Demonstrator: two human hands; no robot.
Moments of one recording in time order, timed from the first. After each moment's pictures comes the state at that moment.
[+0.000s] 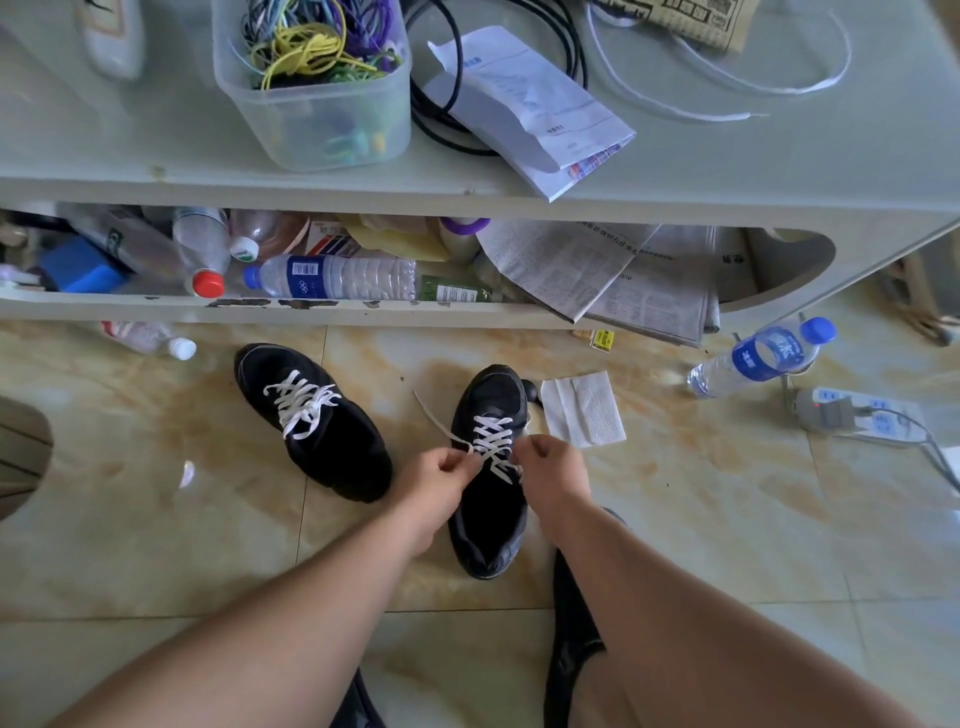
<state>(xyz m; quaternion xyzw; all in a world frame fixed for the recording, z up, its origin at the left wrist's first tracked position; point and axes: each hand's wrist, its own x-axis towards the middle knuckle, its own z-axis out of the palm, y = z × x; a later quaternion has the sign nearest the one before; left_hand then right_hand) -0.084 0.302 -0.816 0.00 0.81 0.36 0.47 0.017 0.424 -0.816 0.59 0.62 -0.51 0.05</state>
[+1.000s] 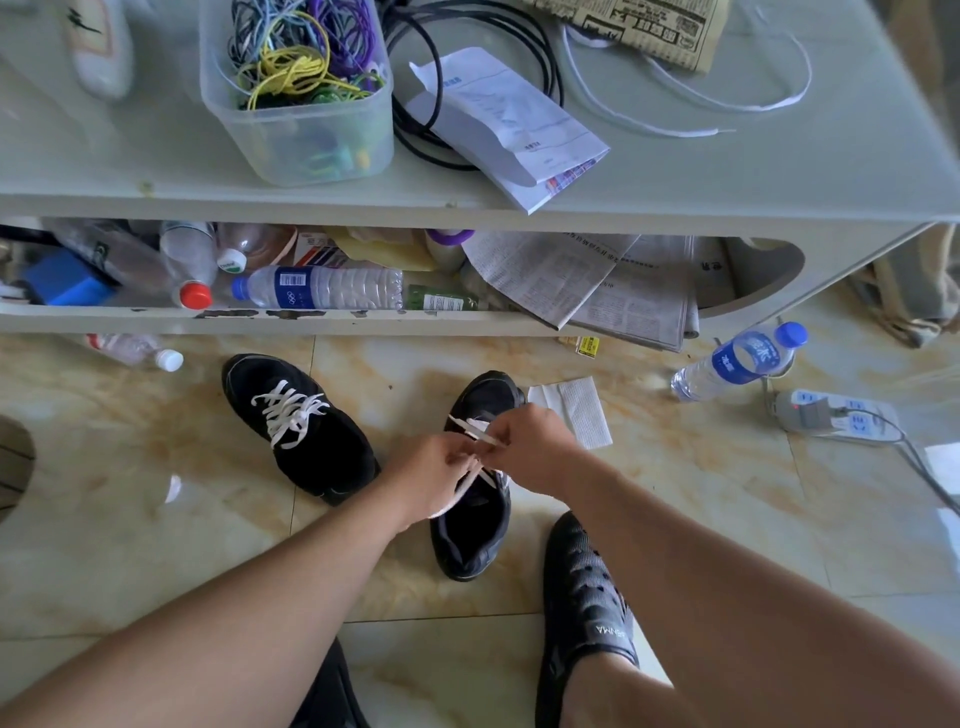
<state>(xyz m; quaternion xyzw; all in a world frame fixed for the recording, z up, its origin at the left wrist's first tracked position) -0.110 0.312 -0.788 0.29 0.80 0.26 0.46 -0.010 0.458 -0.761 0.35 0.83 -0.38 0.19</state>
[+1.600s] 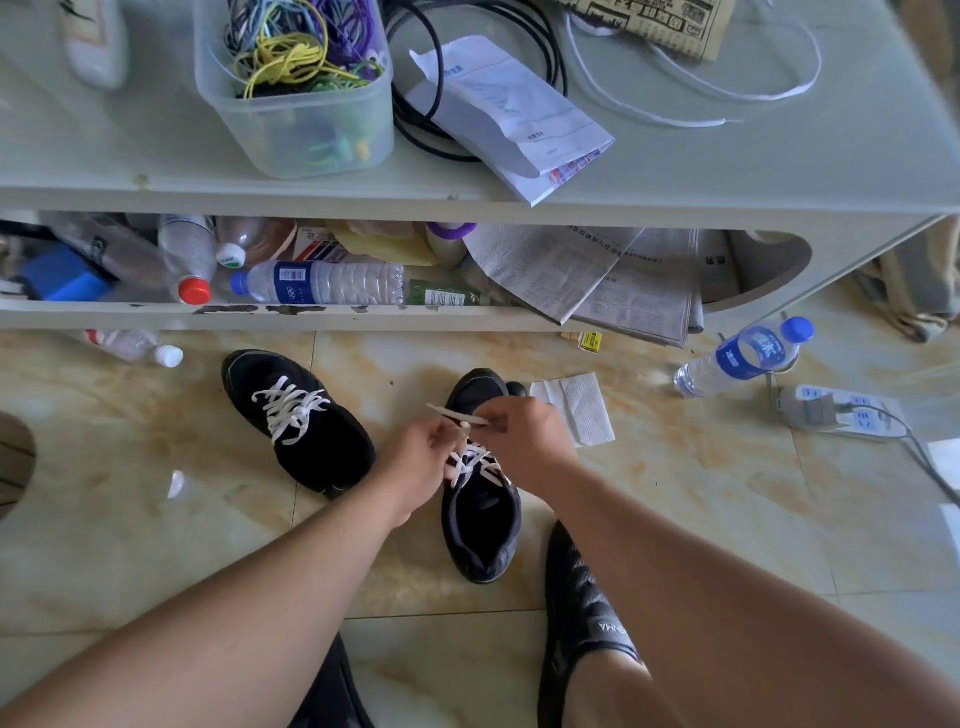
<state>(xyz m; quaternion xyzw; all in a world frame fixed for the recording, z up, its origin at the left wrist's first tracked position) -0.113 0.310 -0.802 0.12 0.79 0.39 0.46 -0.014 0.444 -0.768 0.37 0.83 -0.40 0.07</state>
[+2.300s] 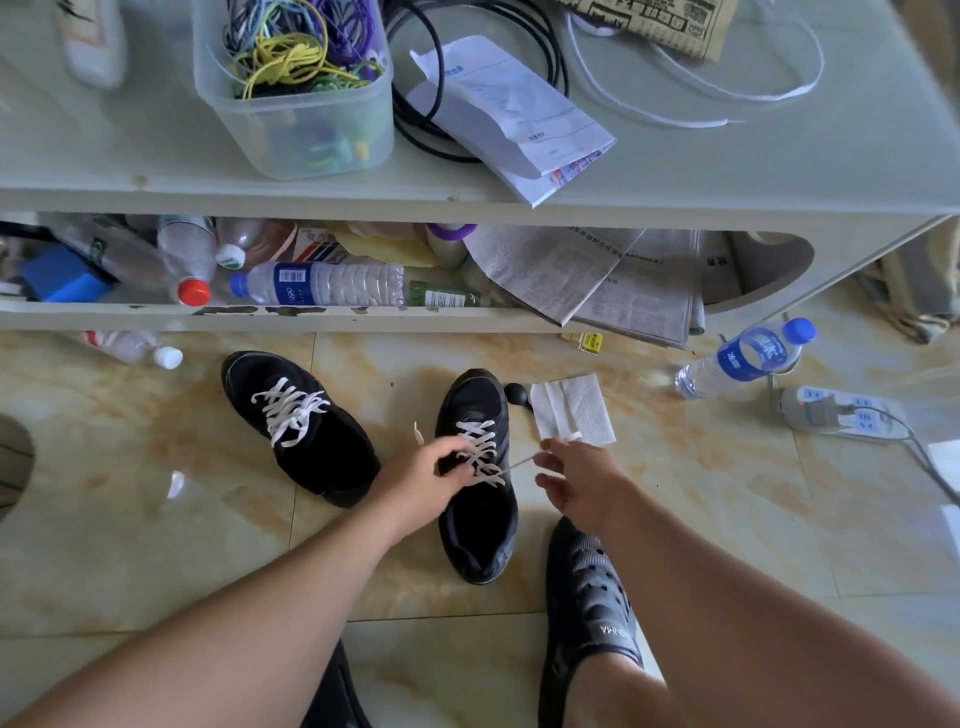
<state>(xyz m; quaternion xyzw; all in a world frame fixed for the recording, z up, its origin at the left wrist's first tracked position) -0.107 0.296 -0.804 0.24 0.82 0.24 0.46 0.038 0.470 -0.810 0.67 0.33 -0.67 0.03</state>
